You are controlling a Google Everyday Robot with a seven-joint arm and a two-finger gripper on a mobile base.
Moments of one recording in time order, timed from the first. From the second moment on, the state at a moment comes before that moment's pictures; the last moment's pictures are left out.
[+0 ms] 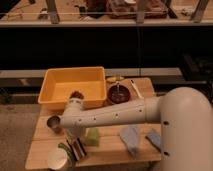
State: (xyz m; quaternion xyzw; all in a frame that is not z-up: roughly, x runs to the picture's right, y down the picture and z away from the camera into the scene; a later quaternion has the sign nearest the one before) arm -0.154 0.253 0.773 -0.11 -0.31 -0.82 0.46
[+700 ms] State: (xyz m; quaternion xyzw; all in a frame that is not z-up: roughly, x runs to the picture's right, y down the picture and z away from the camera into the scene) arm -0.153 0.252 0.771 -0.11 -0.31 -0.82 0.46
